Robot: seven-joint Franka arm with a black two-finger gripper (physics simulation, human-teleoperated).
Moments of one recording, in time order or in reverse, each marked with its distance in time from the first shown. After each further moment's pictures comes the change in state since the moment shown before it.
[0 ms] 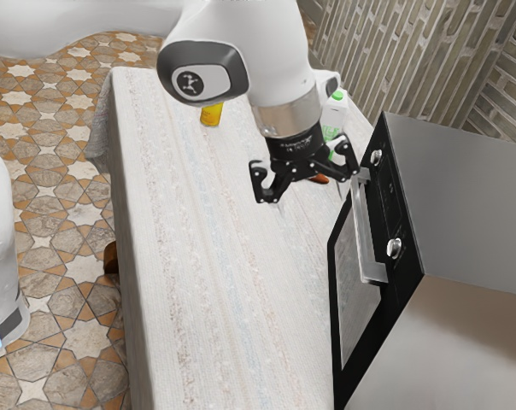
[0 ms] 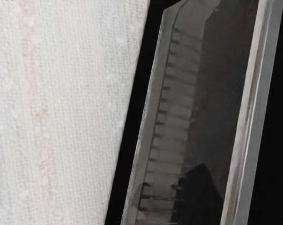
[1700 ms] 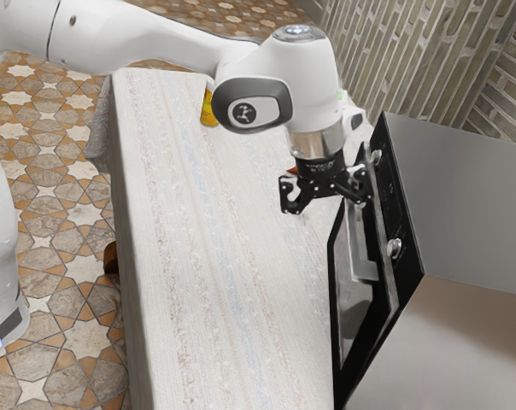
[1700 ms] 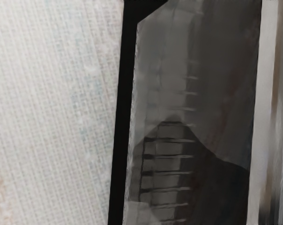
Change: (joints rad) arm 0.110 0.167 0.000 -0.047 -0.045 0.149 0.286
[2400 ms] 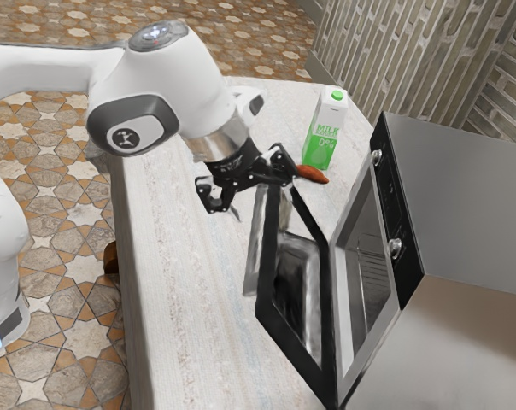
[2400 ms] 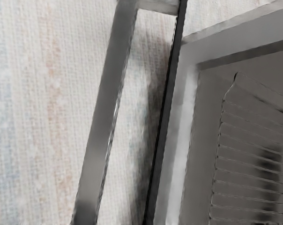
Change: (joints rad) arm 0.195 -0.642 -0.162 -0.375 -0.334 0.028 0.029
